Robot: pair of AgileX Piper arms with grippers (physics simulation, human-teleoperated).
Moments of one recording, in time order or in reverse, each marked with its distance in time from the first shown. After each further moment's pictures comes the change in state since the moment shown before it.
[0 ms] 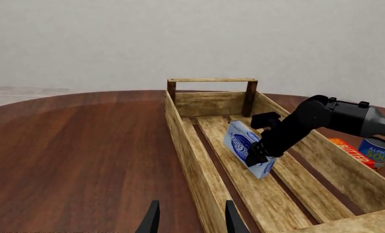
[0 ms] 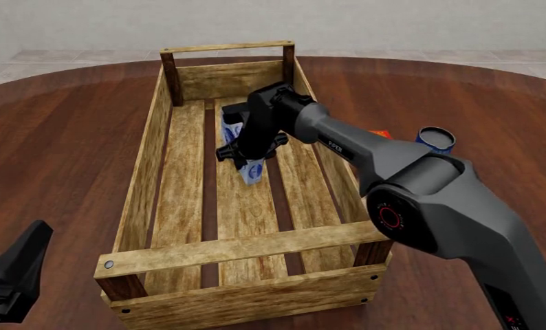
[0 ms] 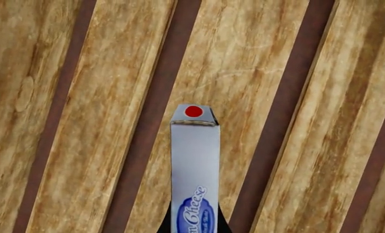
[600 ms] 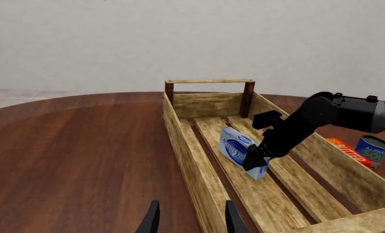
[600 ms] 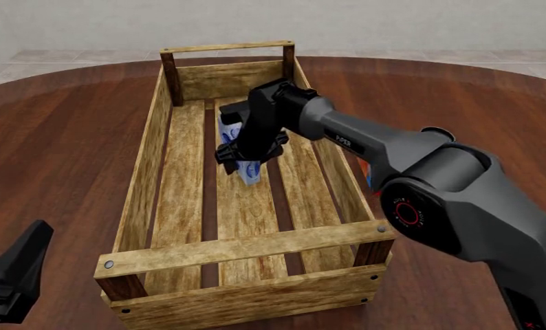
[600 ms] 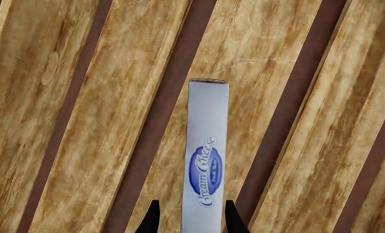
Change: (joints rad) left arm -0.011 0.000 -0.002 -0.004 0.004; right arm 0.016 -0.095 0.129 -0.025 -0.045
